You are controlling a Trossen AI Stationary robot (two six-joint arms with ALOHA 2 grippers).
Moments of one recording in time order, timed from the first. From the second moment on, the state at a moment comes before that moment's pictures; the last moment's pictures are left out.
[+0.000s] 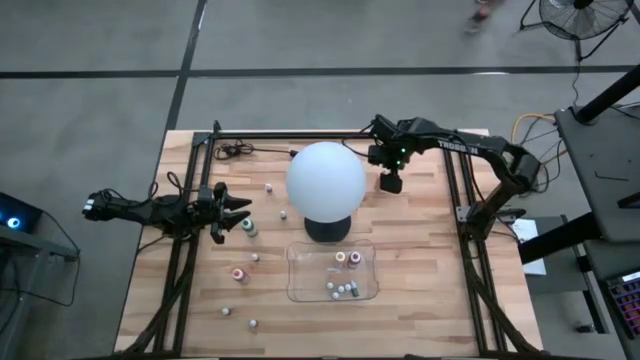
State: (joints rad) left arm -0.20 0.04 0.01 0.07 -0.36 -0.35; right arm -0.58 1.63 1.22 -0.97 -0.13 -0.37
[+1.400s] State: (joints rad) left arm -0.20 0.04 0.01 0.07 -0.36 -0.35; right arm -0.57 1.56 1.20 -0.93 -0.08 -0.28
